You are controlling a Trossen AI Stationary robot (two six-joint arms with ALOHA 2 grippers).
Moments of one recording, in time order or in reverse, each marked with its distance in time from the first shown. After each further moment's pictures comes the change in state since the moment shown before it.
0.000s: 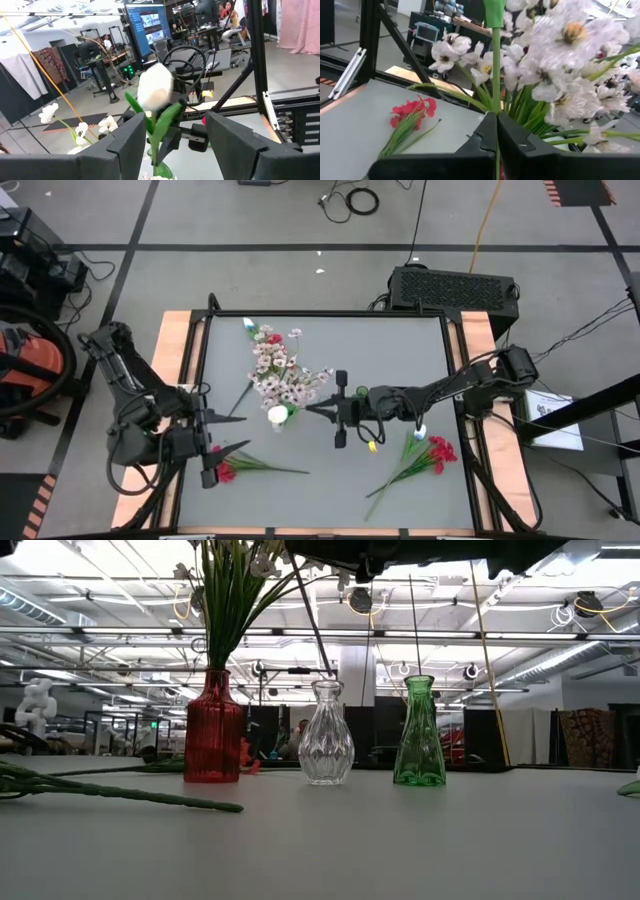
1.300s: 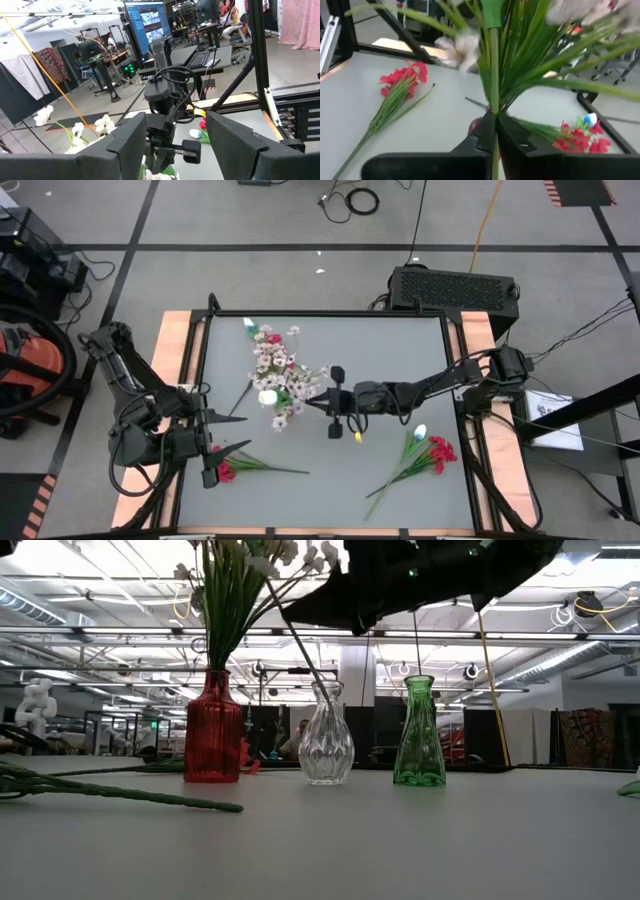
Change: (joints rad) left arm 0.001 0.000 -0.001 -0.022 0.001 -0.005; right arm -0.077 0.072 0.000 -0.105 -0.025 0.180
